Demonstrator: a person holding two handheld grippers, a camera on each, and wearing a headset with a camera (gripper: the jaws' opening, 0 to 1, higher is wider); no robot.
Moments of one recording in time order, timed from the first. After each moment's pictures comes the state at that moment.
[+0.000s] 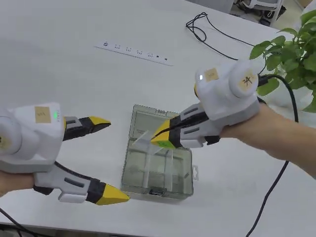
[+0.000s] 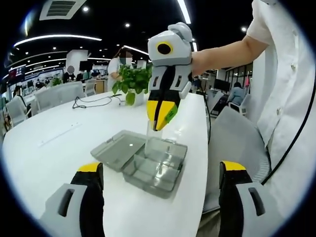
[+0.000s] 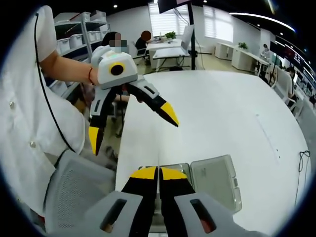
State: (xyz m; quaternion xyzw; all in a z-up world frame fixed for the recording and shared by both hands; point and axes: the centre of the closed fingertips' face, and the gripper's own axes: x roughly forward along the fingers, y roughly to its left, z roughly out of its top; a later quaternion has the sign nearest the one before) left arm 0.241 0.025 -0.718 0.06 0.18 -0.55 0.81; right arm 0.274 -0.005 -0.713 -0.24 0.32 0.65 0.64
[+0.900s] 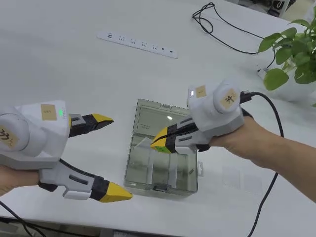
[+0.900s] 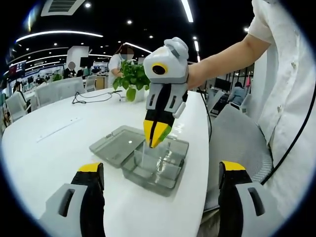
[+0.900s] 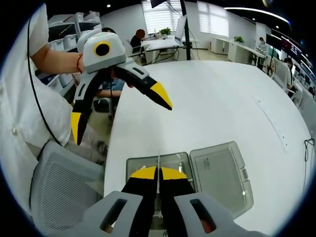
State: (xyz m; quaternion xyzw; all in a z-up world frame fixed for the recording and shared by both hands) left arm 0.243 0.024 -0.728 0.05 0.20 -0.55 0.81; right arm 0.279 -0.008 -0.760 -0.23 0.34 0.64 0.65
